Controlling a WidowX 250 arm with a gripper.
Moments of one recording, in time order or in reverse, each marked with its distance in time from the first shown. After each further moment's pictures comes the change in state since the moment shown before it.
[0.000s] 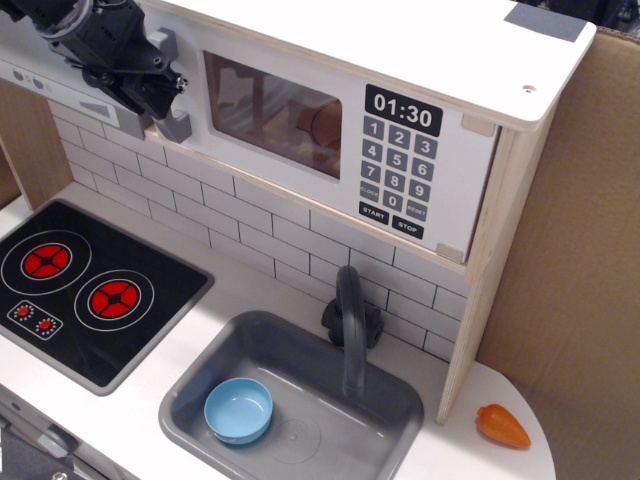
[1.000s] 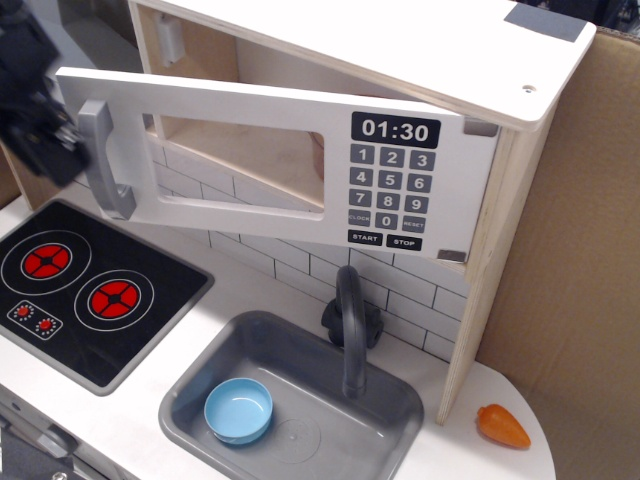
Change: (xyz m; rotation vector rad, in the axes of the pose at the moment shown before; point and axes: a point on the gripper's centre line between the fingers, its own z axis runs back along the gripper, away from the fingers) arm -0.079 -0.007 0.077 -0.166 0.371 -0.149
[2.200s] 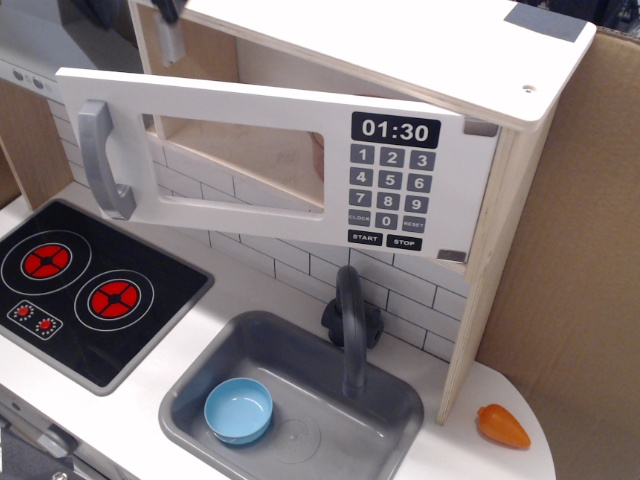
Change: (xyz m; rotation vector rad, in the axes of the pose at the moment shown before) arm 0.111 0.010 0.021 0.055 -0.143 0.332
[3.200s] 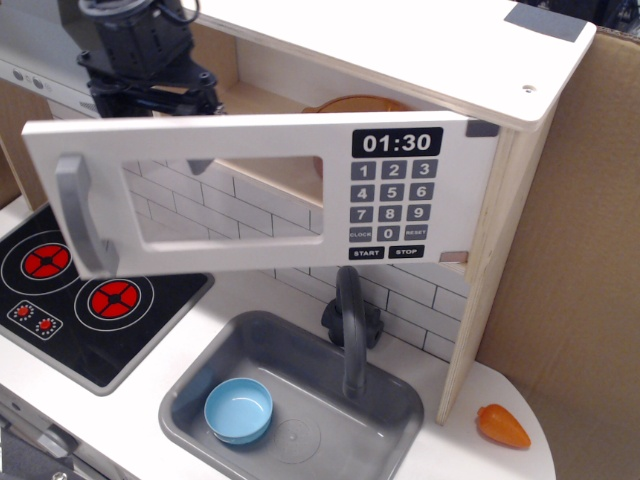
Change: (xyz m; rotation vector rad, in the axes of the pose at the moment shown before) arm -0.069 -0.027 -0.043 0.094 0.199 -0.144
